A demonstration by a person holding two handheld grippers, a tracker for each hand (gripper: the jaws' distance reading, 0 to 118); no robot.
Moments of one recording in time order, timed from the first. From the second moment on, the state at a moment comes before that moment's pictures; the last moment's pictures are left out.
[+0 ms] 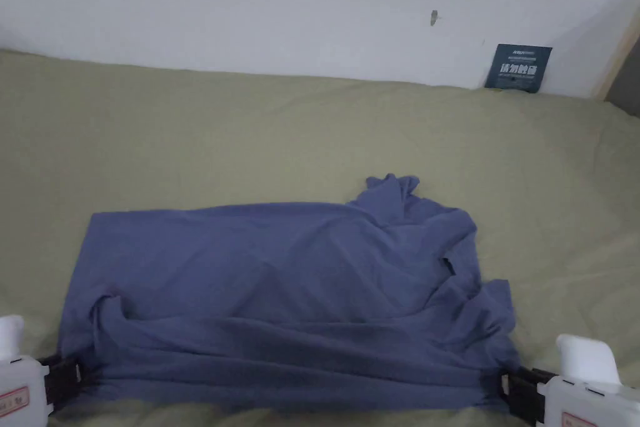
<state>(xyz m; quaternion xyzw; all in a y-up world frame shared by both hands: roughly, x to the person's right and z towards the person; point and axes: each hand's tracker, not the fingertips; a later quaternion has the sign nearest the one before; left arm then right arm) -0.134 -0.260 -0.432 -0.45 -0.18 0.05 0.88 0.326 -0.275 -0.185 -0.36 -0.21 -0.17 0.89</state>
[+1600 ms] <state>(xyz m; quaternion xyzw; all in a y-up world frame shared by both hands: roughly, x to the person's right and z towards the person) -0.230 -0.166 -0.308 -0.44 -0.12 0.01 0.89 0.281 -0.177 -0.055 -0.39 -0.25 -0.17 0.87</state>
